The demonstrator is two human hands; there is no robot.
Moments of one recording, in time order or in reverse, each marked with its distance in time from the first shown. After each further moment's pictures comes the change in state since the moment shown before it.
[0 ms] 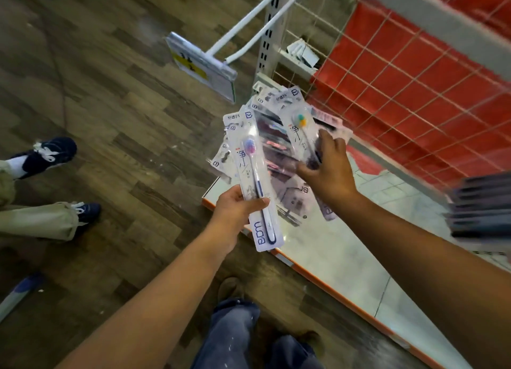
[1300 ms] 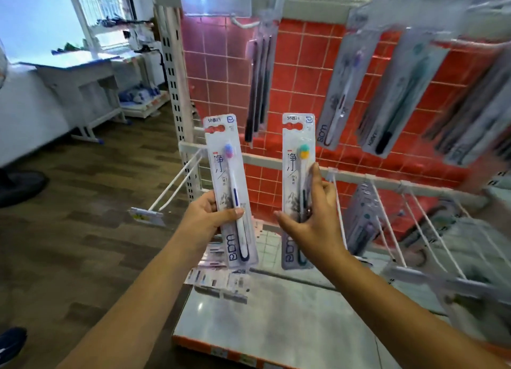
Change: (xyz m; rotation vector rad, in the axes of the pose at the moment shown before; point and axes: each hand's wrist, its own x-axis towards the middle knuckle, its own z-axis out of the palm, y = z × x) left_hand -0.176 0.137 0.088 0.259 -0.452 0.618; right_hand -0.181 -0.044 -0.187 0.505 0.542 -0.169
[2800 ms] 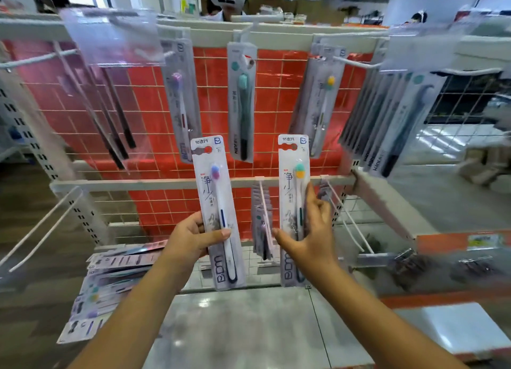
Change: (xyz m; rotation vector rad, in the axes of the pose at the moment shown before) left_hand 0.014 -0.021 0.202 0.096 -0.202 -0.087; right_hand -0.048 0.075 -0.195 -0.103 0.277 0.118
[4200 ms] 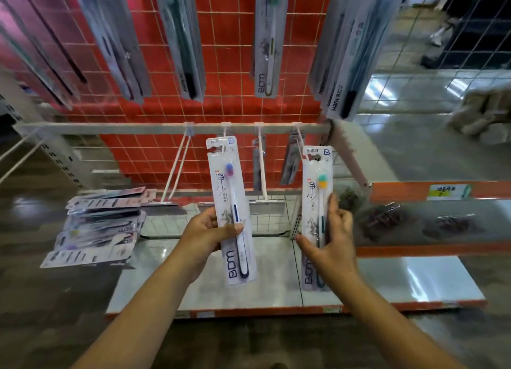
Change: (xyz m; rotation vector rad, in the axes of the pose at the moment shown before) left_hand -0.049 -0.081 0.135 0.011 0.025 -0.150; right_hand -0.079 0.118 -0.116 -0.091 -0.073 0.235
